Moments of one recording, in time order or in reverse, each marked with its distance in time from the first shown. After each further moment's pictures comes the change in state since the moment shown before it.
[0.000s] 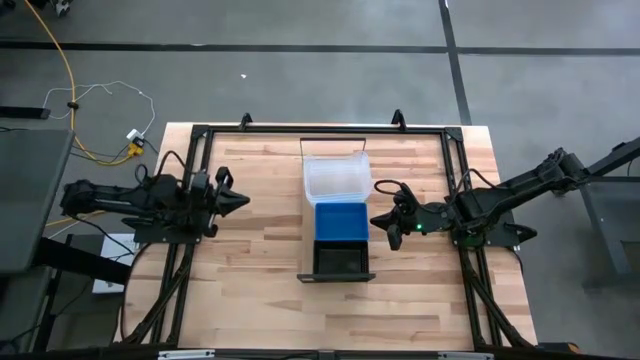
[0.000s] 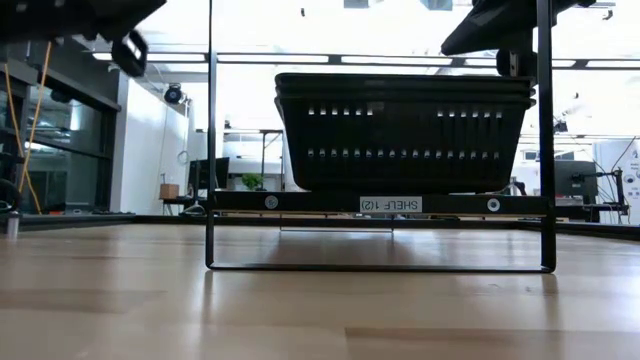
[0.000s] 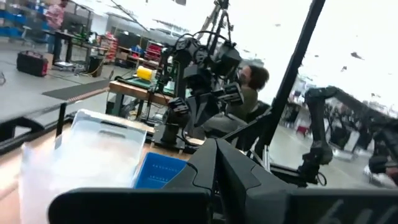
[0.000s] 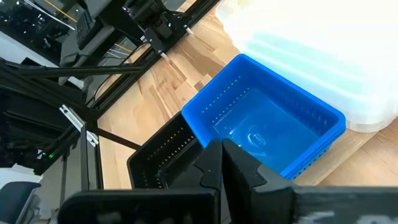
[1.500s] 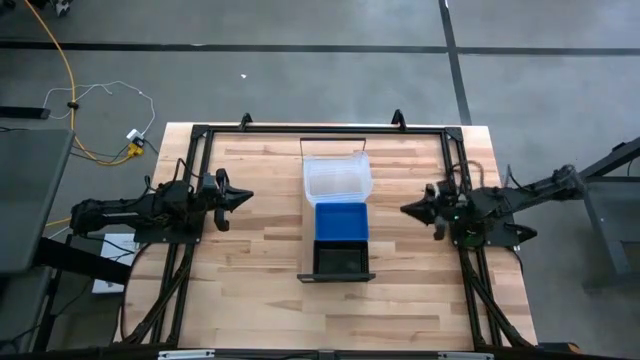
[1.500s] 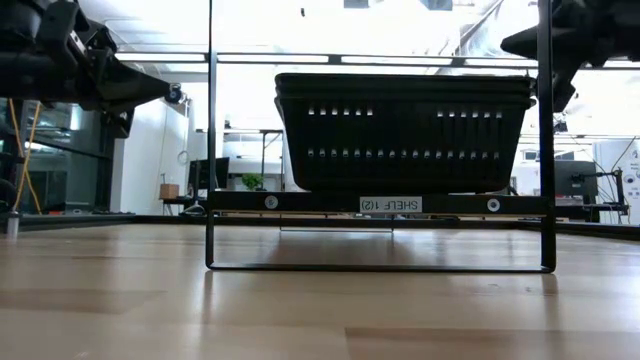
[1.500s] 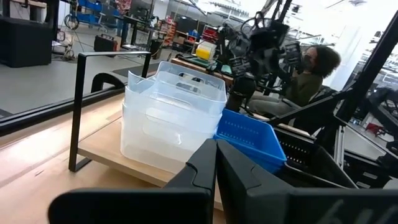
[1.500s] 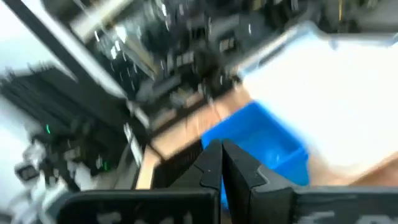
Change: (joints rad) left arm 0.158 -0.263 -0.223 -0.179 -0.071 -0.016; right arm -0.027 -0.667 -0.452 0.213 -0.071 -0.290
